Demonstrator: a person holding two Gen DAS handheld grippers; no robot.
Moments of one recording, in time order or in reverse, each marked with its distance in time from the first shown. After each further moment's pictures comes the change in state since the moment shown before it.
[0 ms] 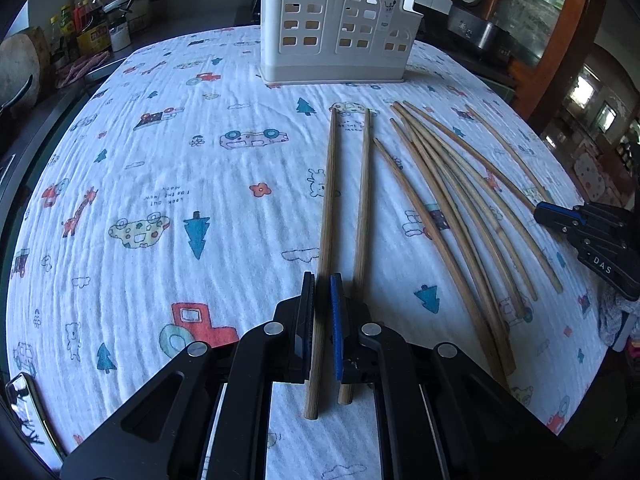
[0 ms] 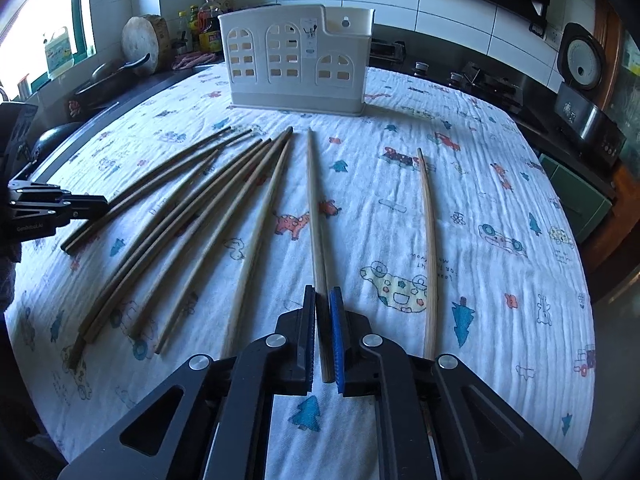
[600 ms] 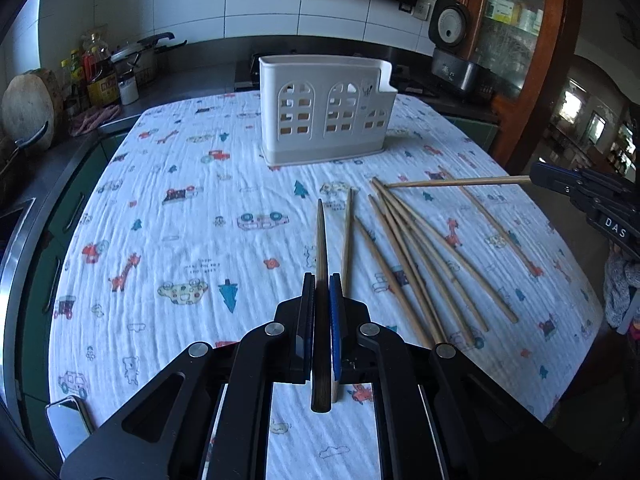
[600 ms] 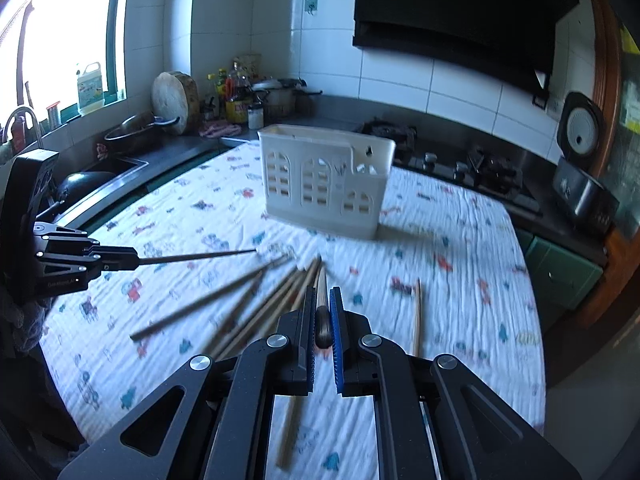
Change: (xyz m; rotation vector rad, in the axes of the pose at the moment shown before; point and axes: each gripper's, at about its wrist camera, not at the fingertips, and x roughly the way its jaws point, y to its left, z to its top) left arm -0.074 -0.007 0.025 0.048 -0.180 0.000; right arm -0.081 0.024 0.073 -0.072 -0.233 0.022
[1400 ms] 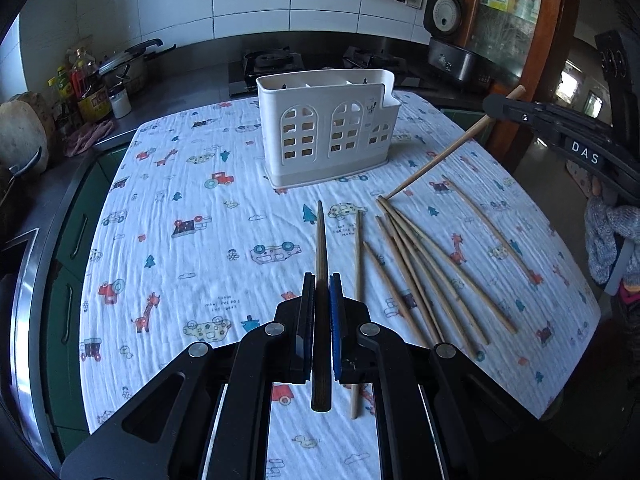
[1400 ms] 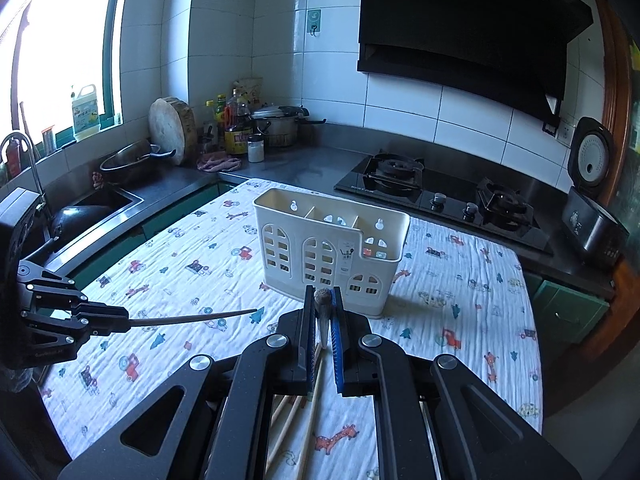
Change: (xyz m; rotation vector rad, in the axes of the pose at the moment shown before) left arm -0.001 0.010 0.044 0.047 0.069 -0.007; right arm 0.035 -0.003 0.082 0.009 -0.059 0.008
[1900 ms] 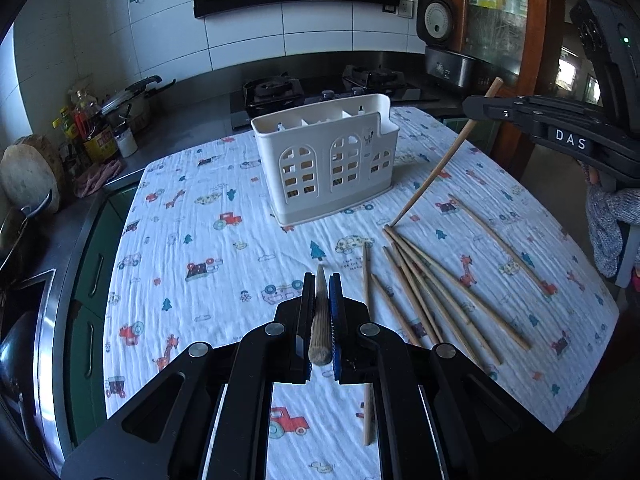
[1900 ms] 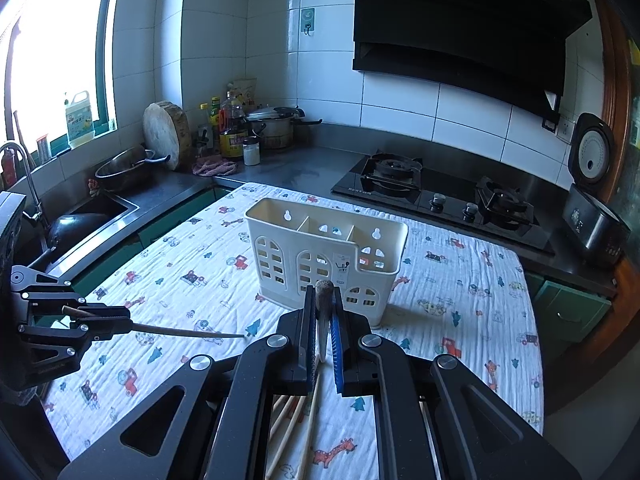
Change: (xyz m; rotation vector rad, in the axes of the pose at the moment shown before) left arm -0.007 -0.016 0.024 0.089 -0.079 0.073; right arm 0.006 -0.007 0.021 0.014 0.002 0.005
